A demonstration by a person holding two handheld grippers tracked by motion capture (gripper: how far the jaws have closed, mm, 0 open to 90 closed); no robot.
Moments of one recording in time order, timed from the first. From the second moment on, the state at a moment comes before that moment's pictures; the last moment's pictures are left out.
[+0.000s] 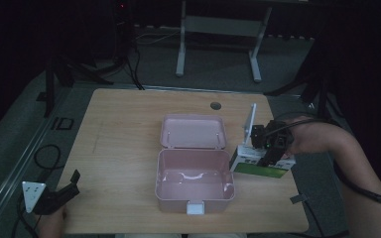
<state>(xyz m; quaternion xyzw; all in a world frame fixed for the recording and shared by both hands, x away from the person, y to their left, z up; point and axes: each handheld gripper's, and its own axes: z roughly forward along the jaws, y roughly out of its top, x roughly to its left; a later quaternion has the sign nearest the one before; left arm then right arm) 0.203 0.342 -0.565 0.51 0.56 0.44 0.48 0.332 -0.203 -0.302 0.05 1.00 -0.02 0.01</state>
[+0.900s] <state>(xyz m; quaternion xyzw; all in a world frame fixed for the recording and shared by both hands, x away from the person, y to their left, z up) 0.203 0.342 -0.565 0.51 0.56 0.44 0.48 0.329 -0.111 -0.312 0.00 1.00 -0.04 0.00</state>
